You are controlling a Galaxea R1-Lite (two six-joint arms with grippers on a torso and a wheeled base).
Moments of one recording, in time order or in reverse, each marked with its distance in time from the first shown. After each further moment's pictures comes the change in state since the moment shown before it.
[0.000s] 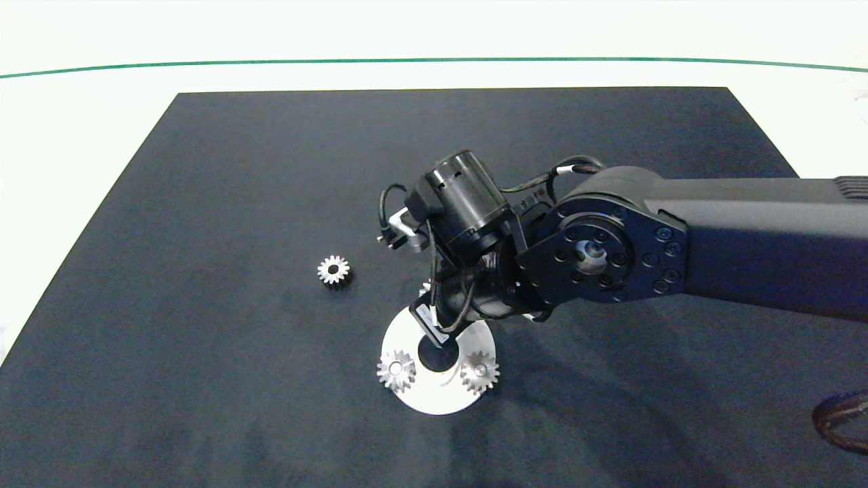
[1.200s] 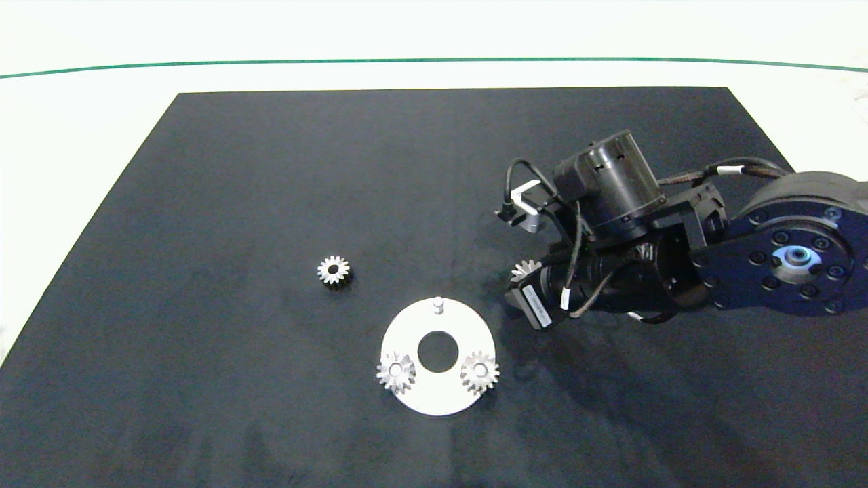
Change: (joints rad) left arm 0.001 0.000 0.002 0.000 0.000 0.000; right arm -0.184 -0.303 0.488 -0.271 0.009 0.008
